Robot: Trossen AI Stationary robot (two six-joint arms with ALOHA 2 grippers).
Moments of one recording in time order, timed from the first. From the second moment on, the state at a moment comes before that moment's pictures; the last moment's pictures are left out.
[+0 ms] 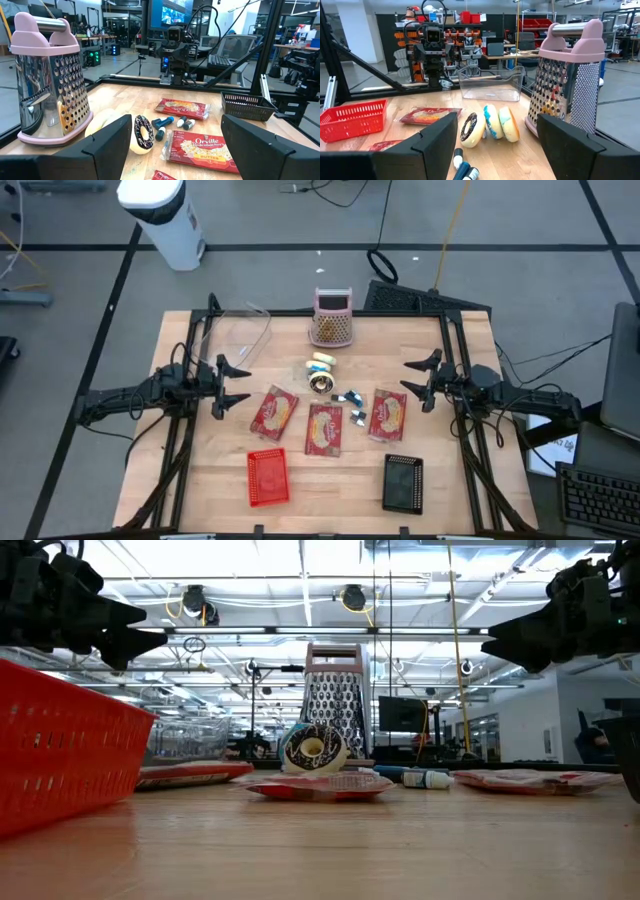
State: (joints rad) left arm 0.15 0.01 0.01 0.03 0.10 -0.06; right arm -0.14 0.02 0.01 0.06 0.11 0.03
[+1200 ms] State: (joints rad) left arm 0.15 0.01 0.02 0.03 0.10 -0.06; right arm -0.08 0.47 0.31 -0.48 0.10 0.99
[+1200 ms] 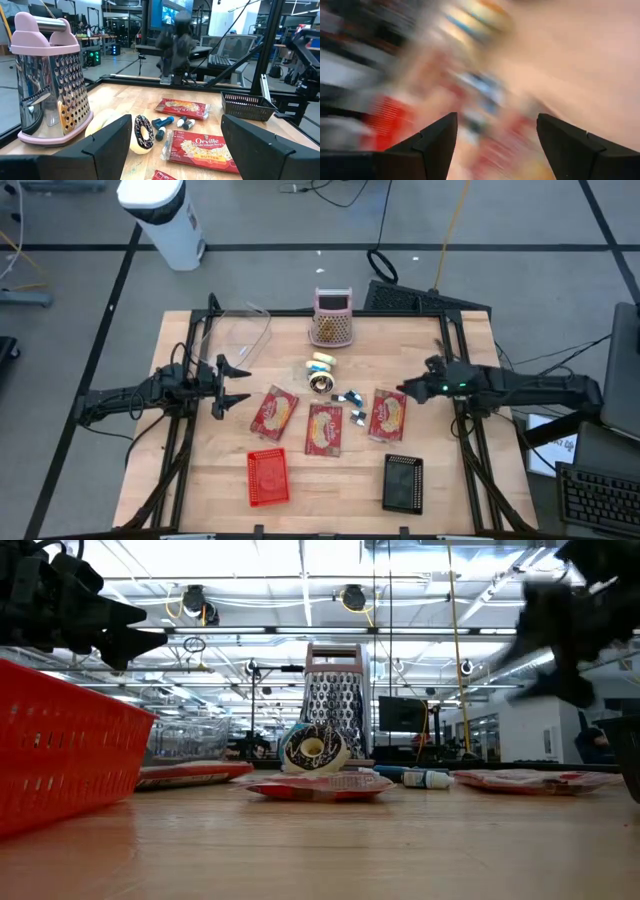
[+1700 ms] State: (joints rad) left arm 0.15 0.01 0.02 0.03 0.10 -0.06; right arm -0.08 0.77 0.18 -0.32 0.07 1.17
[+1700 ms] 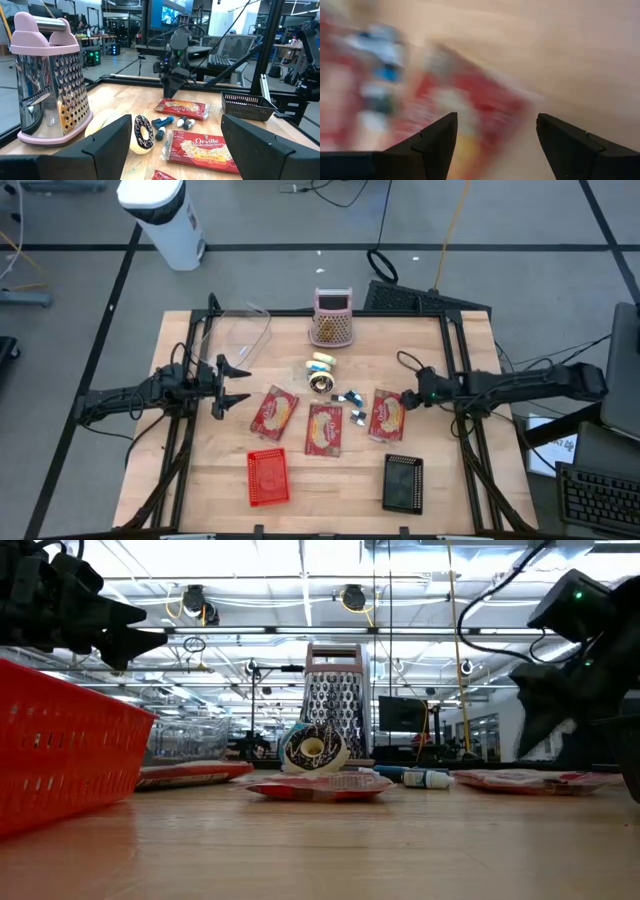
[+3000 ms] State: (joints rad) left arm 0.15 0.01 0.02 0.03 0.10 -0.06; right arm -0.09 0.84 0.06 0.44 0.10 0.82
